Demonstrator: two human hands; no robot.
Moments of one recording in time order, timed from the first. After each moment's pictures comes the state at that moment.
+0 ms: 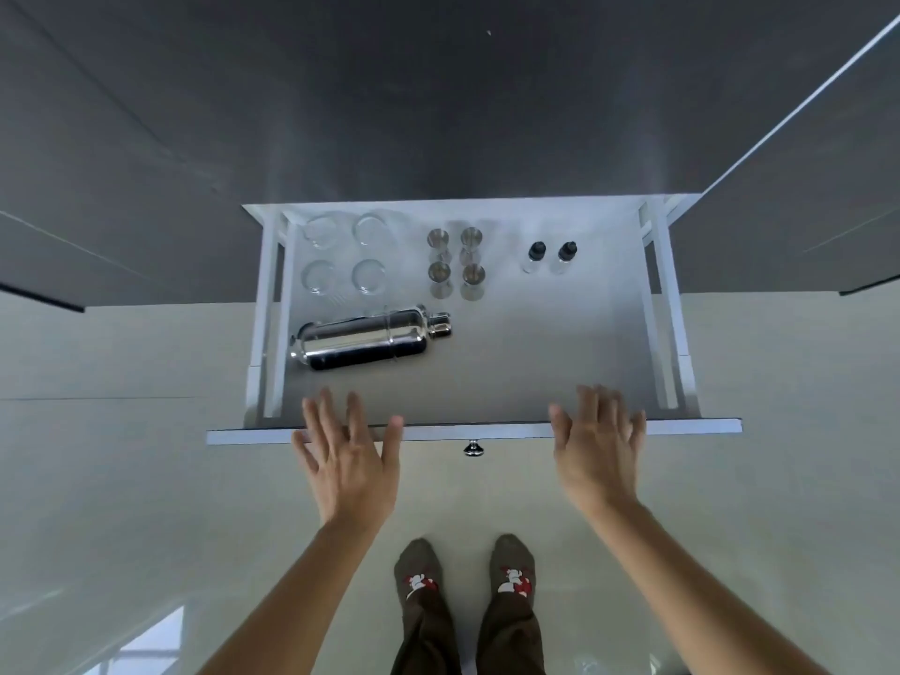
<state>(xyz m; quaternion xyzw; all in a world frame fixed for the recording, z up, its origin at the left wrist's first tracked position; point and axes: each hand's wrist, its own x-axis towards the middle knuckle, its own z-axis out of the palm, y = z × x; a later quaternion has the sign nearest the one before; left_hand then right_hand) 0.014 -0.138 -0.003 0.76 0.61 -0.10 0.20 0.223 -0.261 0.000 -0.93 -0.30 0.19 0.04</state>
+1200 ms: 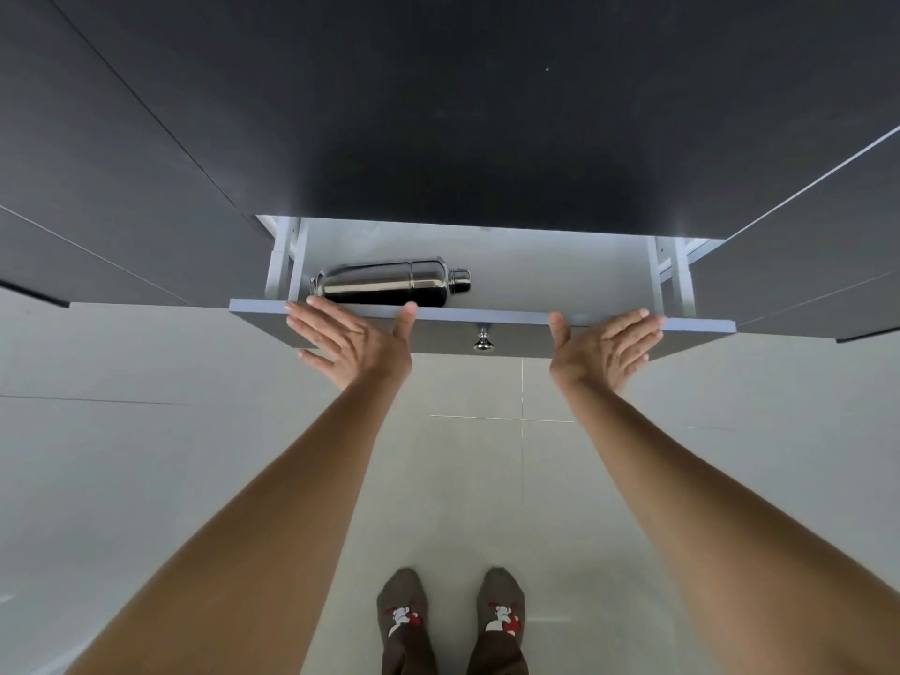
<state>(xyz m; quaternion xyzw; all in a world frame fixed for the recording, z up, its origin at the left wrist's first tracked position) 0.109 -0.010 -0.002 0.62 0.74 -0.03 0.25 0.282 -0.123 -0.003 -0.96 -0.09 0.20 0.15</state>
